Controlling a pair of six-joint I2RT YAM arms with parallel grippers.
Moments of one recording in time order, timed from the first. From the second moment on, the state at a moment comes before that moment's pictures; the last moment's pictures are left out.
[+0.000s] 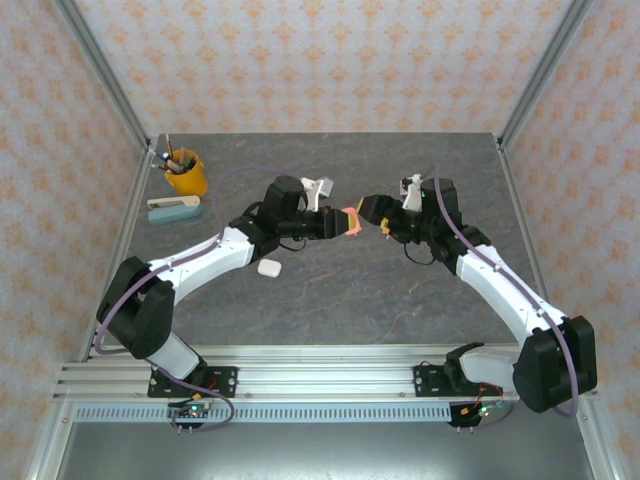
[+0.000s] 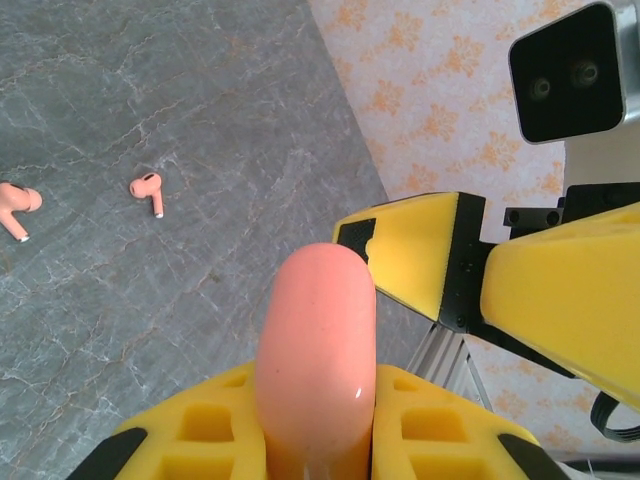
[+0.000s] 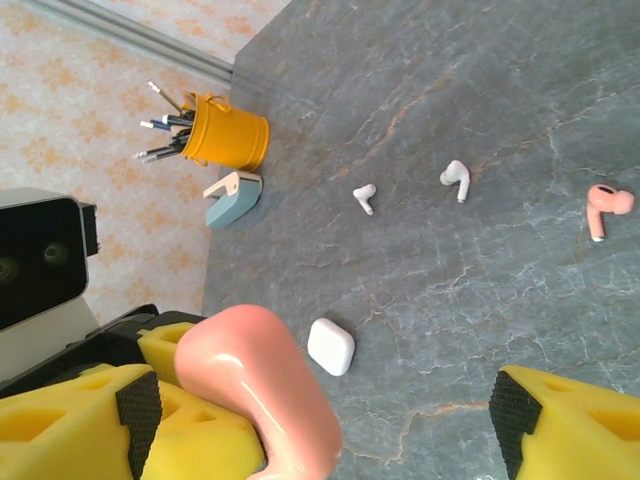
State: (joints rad) left arm -0.59 1.57 1.09 0.00 0.53 -0.74; right arm 0.34 1.21 0.89 -0.22 -0.53 0.79
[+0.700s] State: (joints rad) left arm -0.58 1.55 1.12 -0.11 0.55 -0.70; right arm 0.25 1.38 0.77 -0.11 -0.56 0.83
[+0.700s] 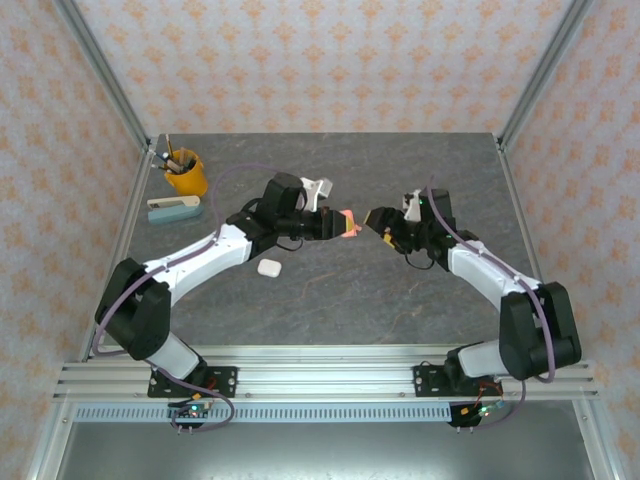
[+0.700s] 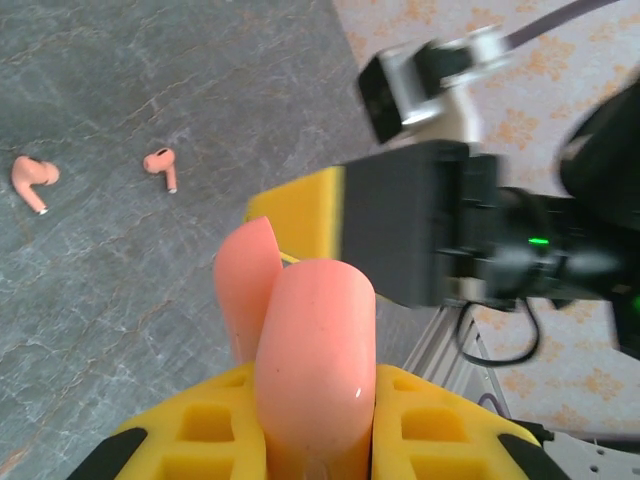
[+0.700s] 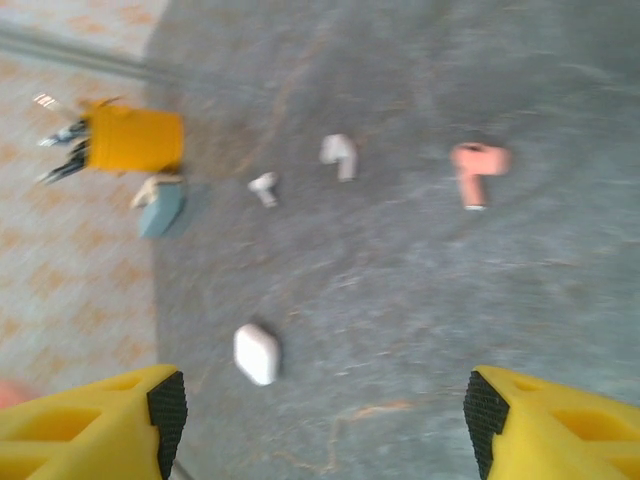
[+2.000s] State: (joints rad) left arm -0.53 1.60 1.14 0.06 0.71 -0.78; right arm 0.24 1.26 0.80 -0.04 -0.81 0.84
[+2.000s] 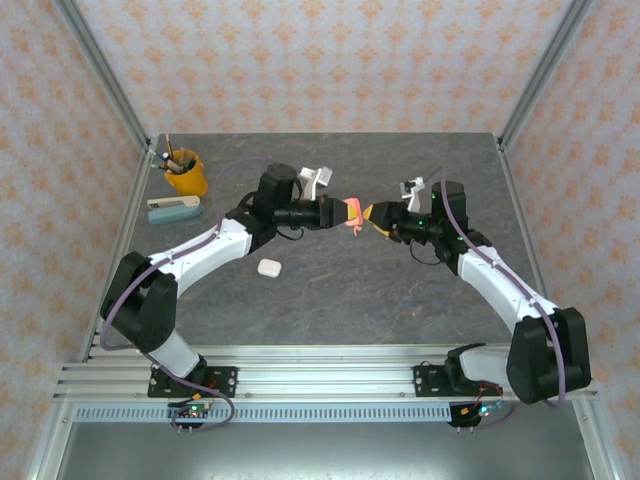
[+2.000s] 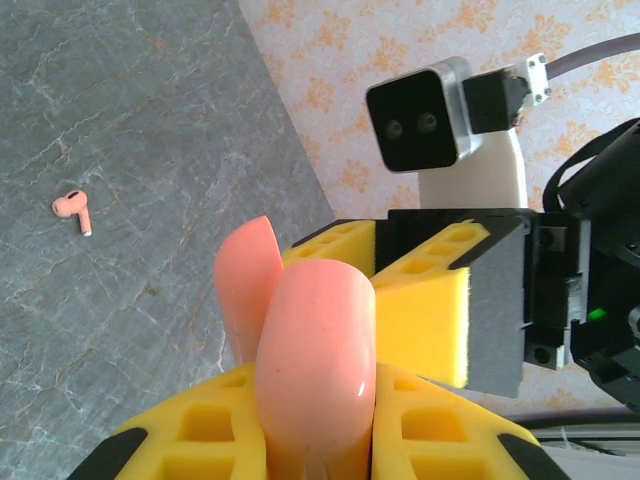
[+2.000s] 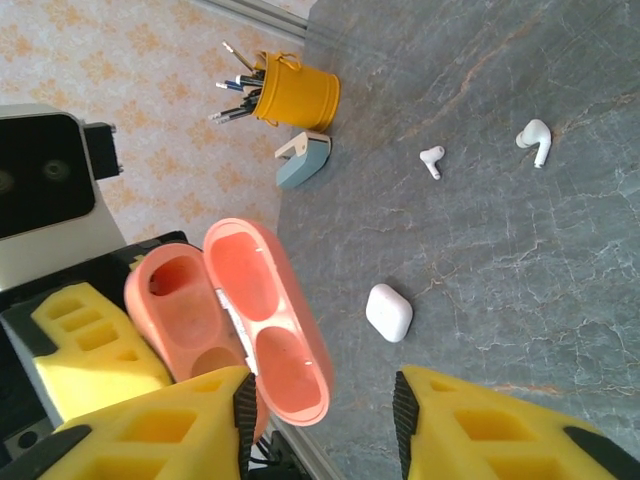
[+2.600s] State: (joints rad) left arm -0.53 1.61 1.15 0.06 0.71 -0.79; right arm 0.26 1.33 0.83 -0.01 -0.81 0.85
